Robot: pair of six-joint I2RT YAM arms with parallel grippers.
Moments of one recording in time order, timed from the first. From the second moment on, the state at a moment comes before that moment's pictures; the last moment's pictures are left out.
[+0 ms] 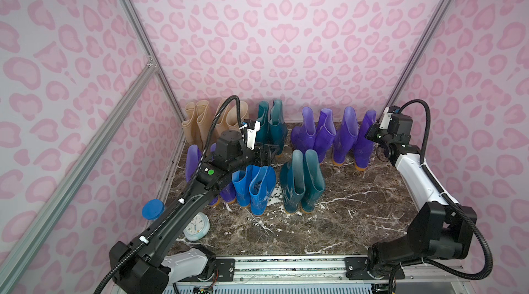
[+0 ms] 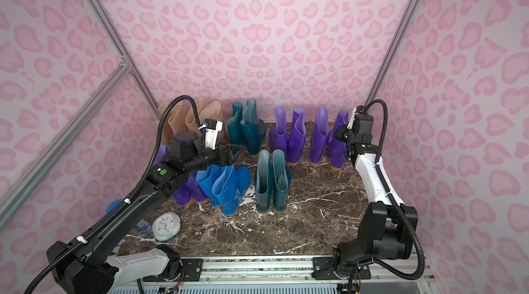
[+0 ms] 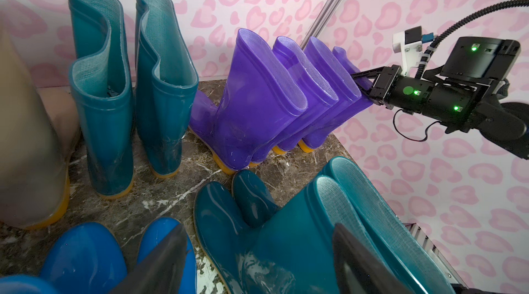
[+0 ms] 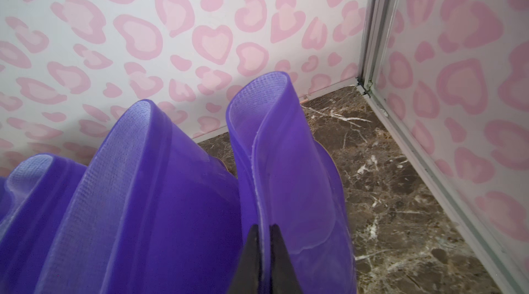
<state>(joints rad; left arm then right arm) -0.53 1.20 1.16 -0.32 0.25 -0.36 -0.14 1.49 1.22 -0.20 -0.12 0.33</state>
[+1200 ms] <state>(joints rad) -0.53 1.19 1.16 -0.32 0.24 -0.35 -0.22 1.50 1.24 -0.12 -0.31 0.65</state>
